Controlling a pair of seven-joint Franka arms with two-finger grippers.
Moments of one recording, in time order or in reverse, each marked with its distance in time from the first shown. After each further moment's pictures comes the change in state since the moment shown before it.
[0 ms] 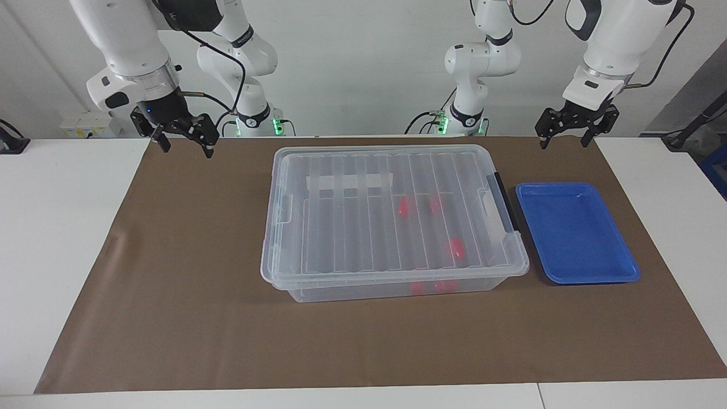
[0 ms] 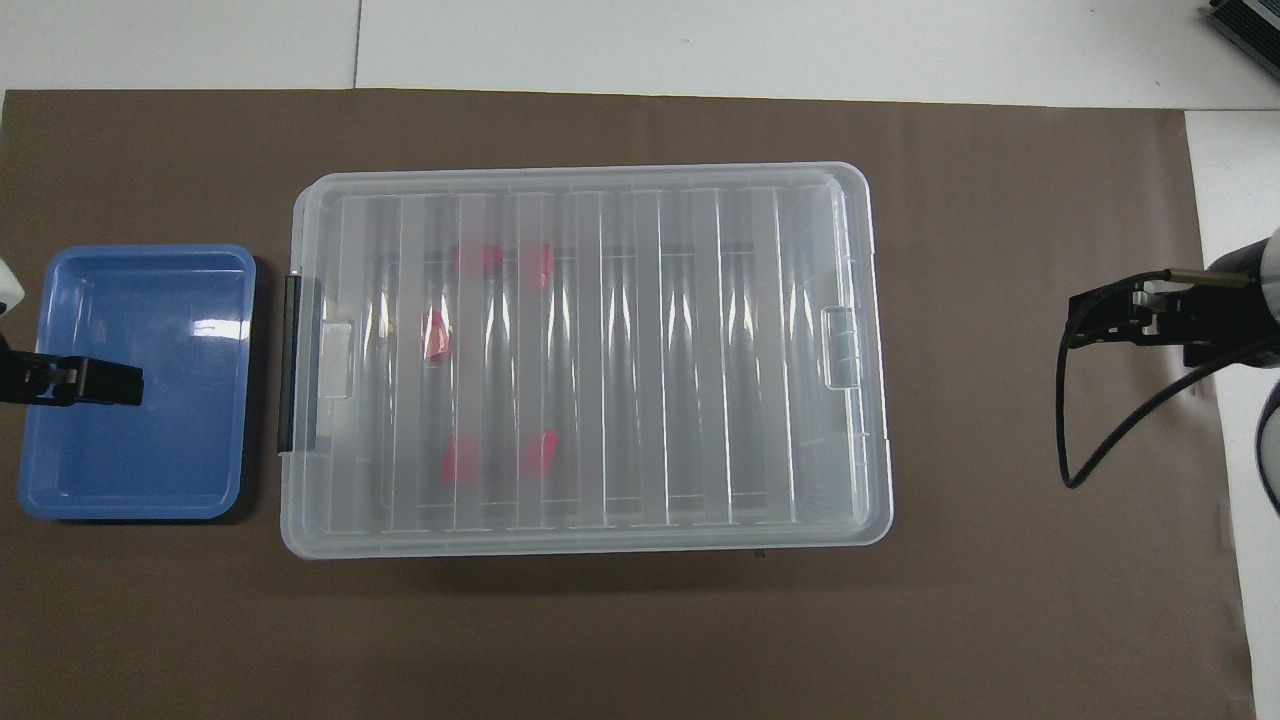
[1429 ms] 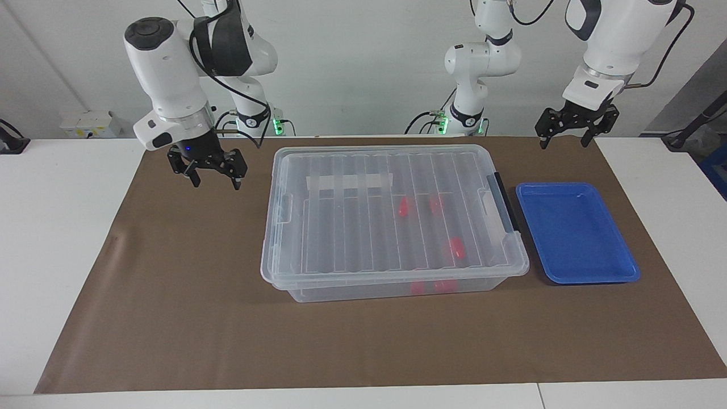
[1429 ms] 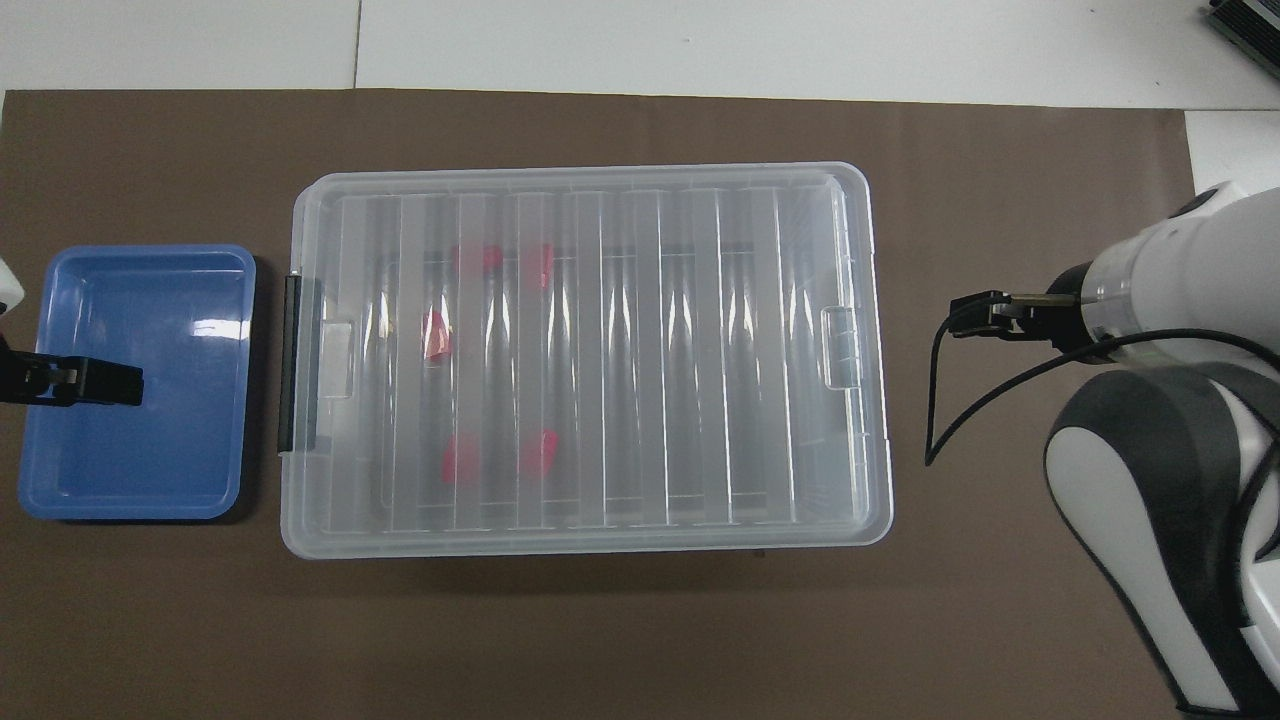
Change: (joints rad) left arm 0.000 0.000 0.000 0.000 0.000 0.000 0.000; right arm 0.080 -0.011 0.003 -0.278 0.011 0.375 0.017
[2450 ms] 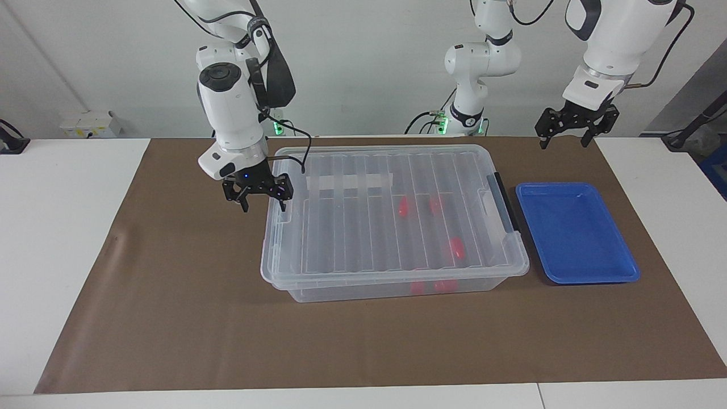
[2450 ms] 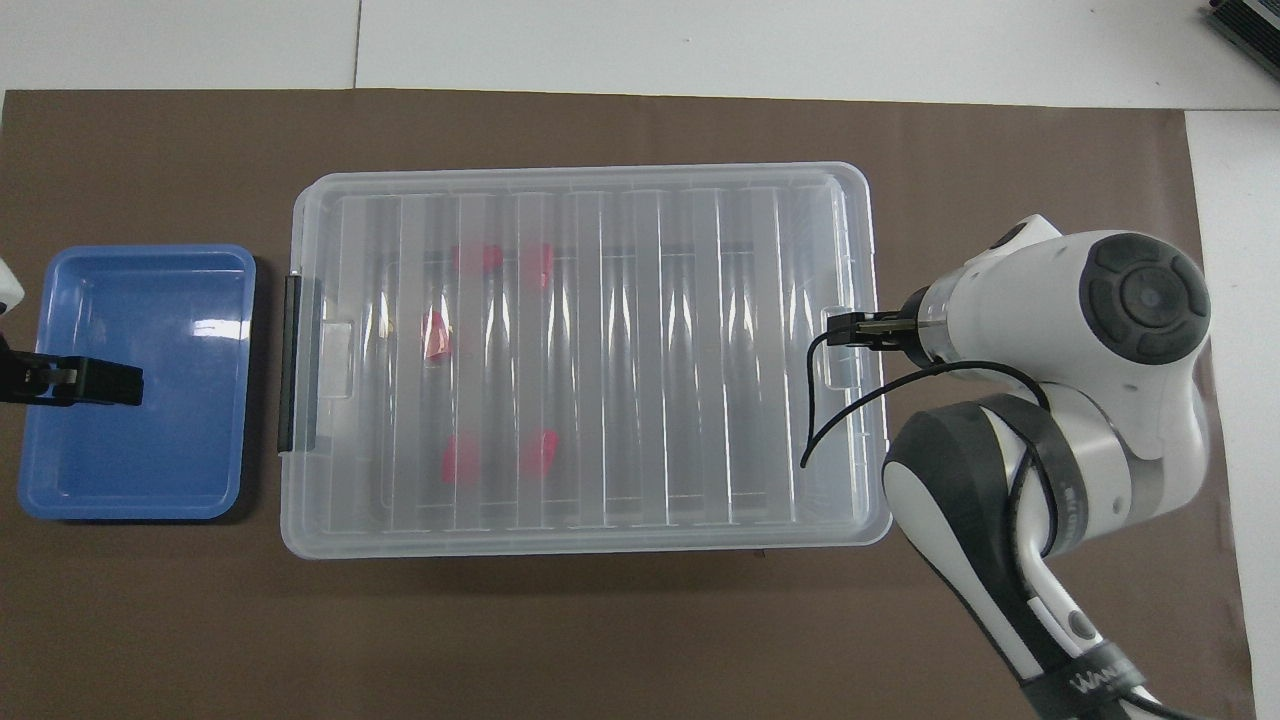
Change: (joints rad) left arm 0.000 0.000 0.000 0.000 0.000 0.000 0.000; right arm 0.120 0.072 0.000 -0.105 0.000 0.215 0.054
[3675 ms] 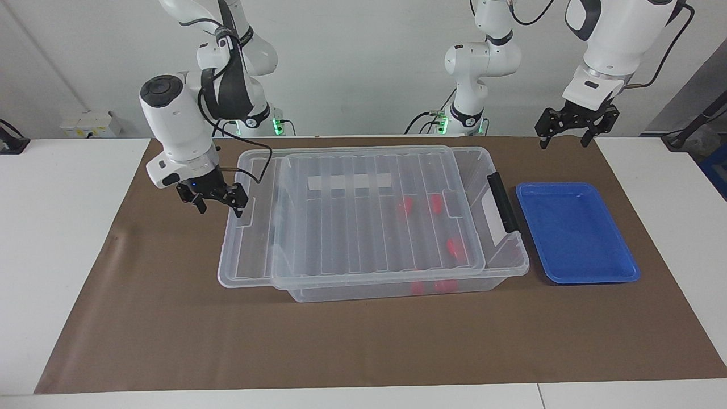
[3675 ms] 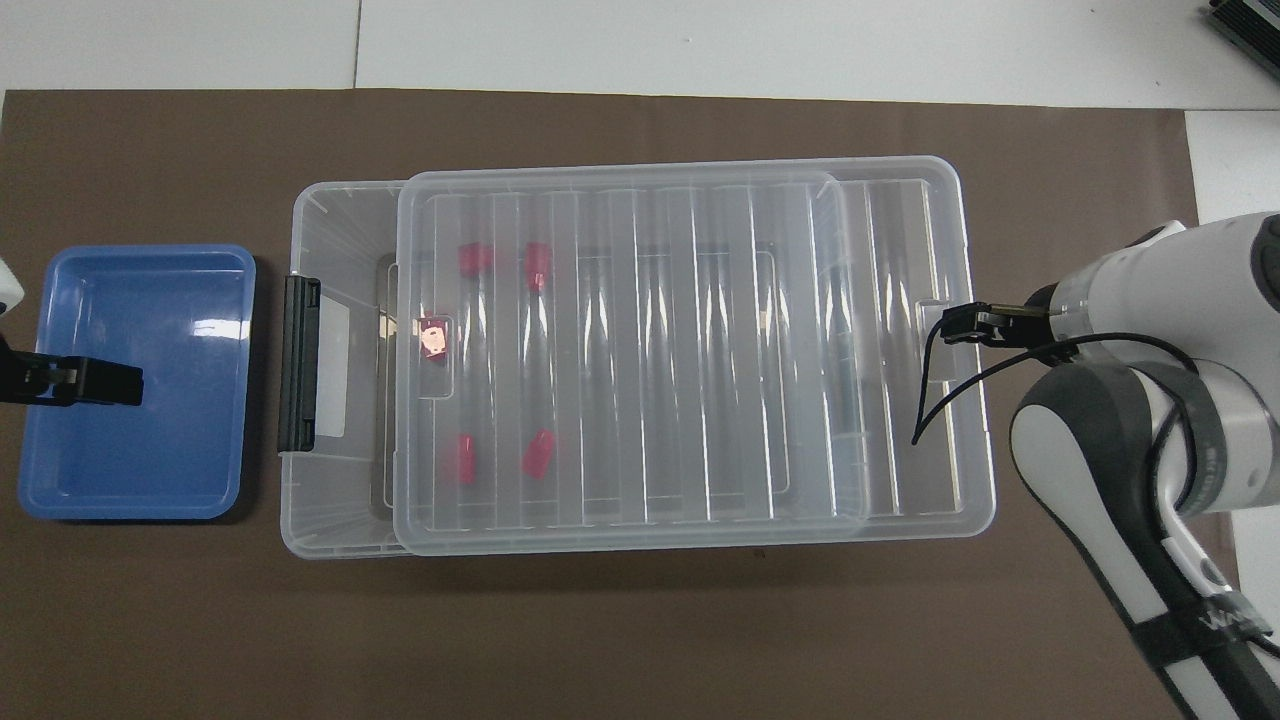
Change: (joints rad) left arm 0.000 0.000 0.000 0.000 0.000 0.000 0.000; right arm -0.192 -0.016 -0.010 -0.028 0.003 -0.055 -0.055
